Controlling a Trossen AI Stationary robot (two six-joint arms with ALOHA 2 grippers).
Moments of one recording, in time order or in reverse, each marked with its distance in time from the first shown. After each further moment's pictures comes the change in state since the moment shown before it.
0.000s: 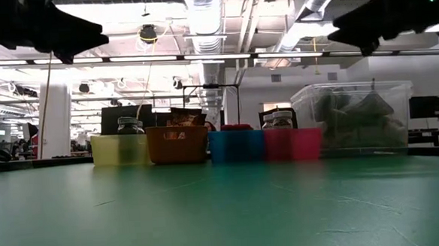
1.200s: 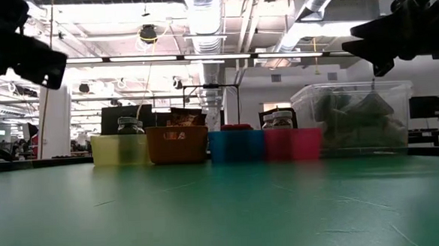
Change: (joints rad) left arm -0.265 0.001 -0.120 -0.043 0.181 -0.147; right arm 0.056 -0.252 -0.283 0.204 0.038 0.071
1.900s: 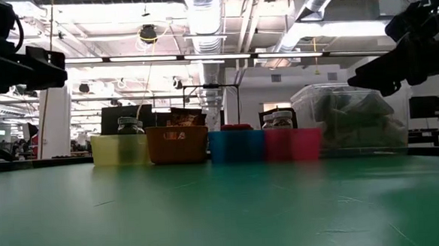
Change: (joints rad) left arm -0.008 0.000 -0.062 -0.038 -0.008 0.285; right arm -0.005 0.003 -0.001 -0.260 -0.001 0.009
